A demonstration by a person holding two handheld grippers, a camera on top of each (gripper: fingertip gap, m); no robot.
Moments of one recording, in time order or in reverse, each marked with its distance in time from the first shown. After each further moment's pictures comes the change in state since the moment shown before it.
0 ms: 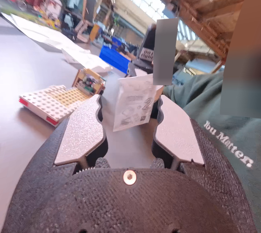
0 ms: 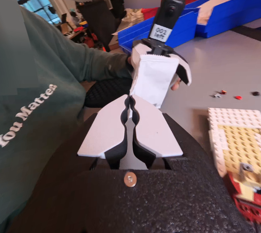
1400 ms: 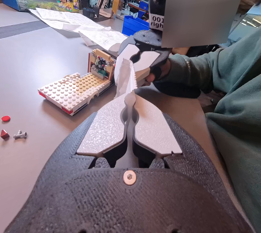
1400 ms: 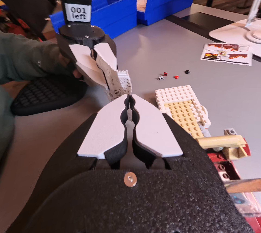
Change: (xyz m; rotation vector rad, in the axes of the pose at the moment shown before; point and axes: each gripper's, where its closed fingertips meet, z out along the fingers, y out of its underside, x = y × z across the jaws) left arm -0.011 0.032 0.011 -0.205 -0.229 0.232; right arm 0.070 0.021 -0.002 -0.059 0.366 -0.029
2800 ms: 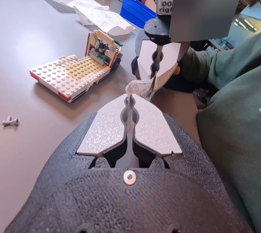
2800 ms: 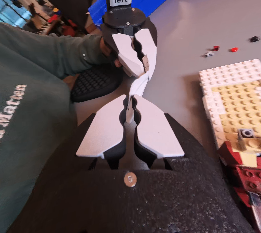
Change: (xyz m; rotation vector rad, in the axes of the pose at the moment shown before) left arm -0.008 0.016 0.000 -0.094 0.043 -0.112; right arm -0.043 0.014 -0.008 -0.142 -0.249 0.207
